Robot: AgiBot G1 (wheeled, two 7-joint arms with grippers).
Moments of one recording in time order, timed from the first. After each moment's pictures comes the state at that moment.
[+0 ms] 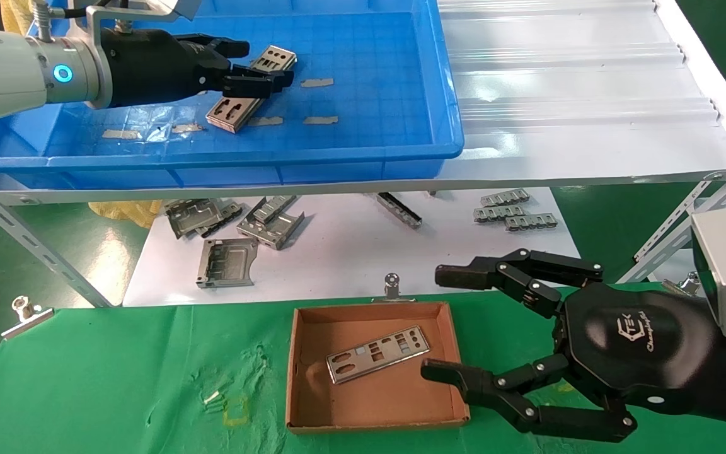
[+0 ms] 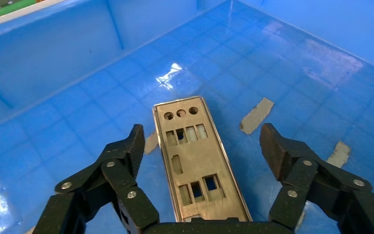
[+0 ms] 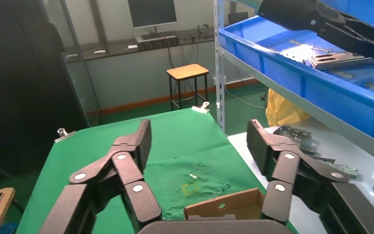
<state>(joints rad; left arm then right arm) -2.02 1.25 0.56 -0.01 1.38 0.99 -0.02 1.09 -0.56 -0.41 1.24 -0.63 -1.43 0.11</state>
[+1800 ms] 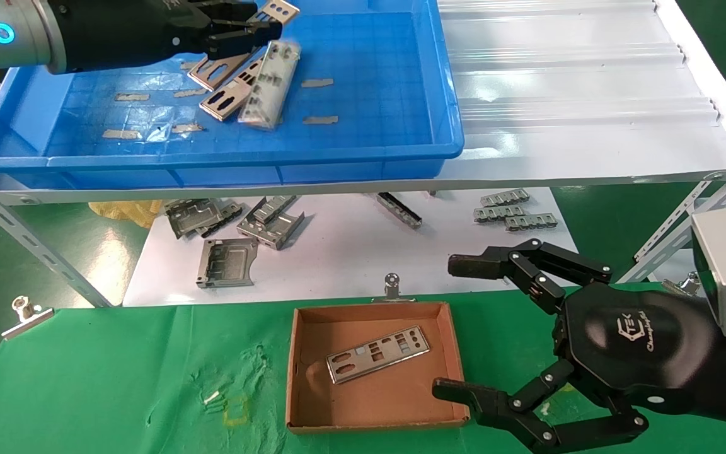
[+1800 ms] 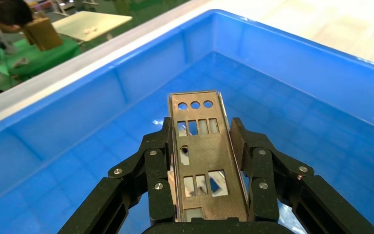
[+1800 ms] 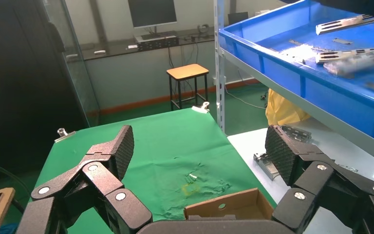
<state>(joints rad) -2.07 1.20 0.54 -0.02 1.34 1.11 0.03 1.09 -0.56 -0.41 1.24 -0.63 -1.43 0.11</state>
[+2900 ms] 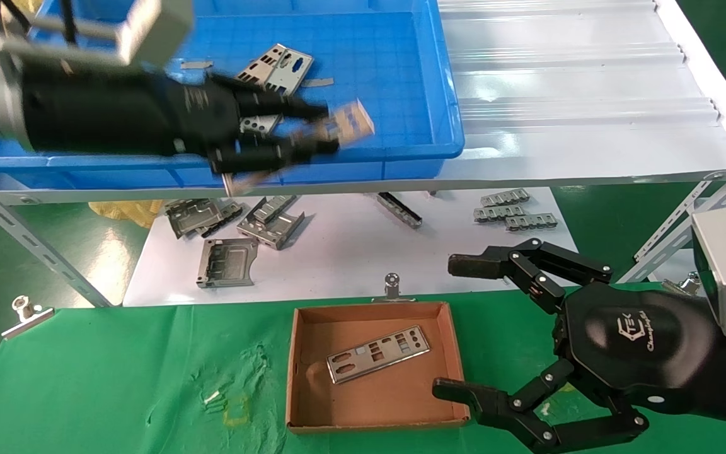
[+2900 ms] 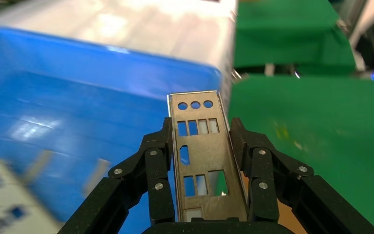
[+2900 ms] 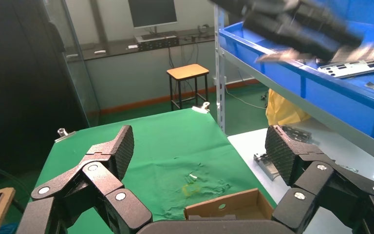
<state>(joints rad) -1.95 1.11 0.59 -0.24 1.27 1.60 0.11 1.09 -0.56 -0.41 1.24 -0.63 -1.43 0.11</state>
